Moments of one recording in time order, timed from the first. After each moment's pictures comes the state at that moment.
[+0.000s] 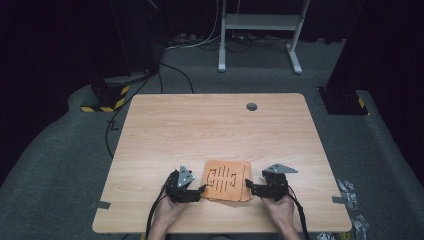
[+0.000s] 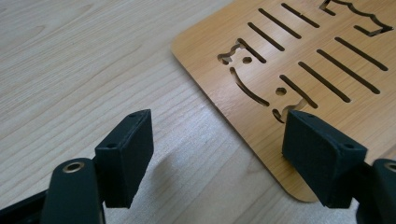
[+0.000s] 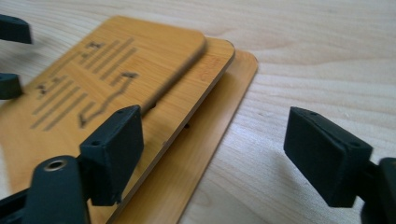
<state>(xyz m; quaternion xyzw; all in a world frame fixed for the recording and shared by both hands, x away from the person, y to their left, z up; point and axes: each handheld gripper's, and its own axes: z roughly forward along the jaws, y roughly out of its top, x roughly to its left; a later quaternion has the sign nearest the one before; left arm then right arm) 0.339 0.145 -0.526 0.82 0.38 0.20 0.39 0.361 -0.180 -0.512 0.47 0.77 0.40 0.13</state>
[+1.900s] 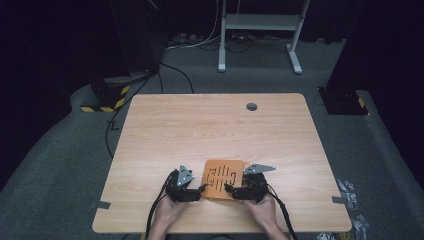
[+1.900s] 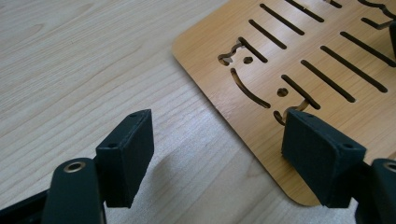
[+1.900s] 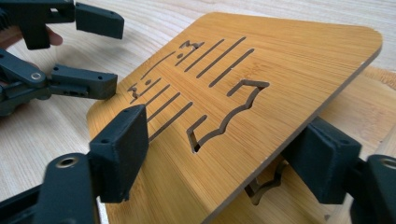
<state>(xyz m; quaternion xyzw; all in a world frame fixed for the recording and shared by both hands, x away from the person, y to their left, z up) 0.341 0.145 -0.526 0.81 0.38 0.19 0.40 0.360 -0.124 -0.511 0.41 0.81 0.42 0.06</state>
